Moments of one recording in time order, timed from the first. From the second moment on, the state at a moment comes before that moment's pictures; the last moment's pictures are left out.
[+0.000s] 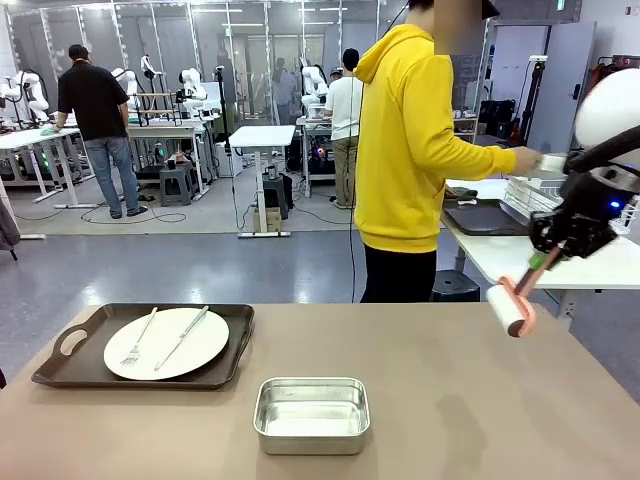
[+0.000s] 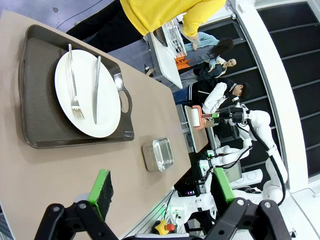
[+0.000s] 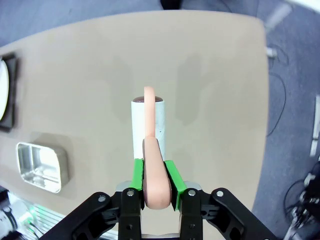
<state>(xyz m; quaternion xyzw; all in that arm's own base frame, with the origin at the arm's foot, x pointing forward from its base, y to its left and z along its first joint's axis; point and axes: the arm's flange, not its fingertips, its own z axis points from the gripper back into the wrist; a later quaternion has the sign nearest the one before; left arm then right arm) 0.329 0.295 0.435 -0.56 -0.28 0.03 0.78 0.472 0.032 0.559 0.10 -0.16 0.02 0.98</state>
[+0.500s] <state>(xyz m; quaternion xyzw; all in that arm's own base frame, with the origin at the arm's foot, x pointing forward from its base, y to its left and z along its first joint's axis) 0.328 0.295 0.435 -0.56 -0.28 0.03 0.78 0.448 0.245 0.593 0.00 -0.16 0.30 0.94</state>
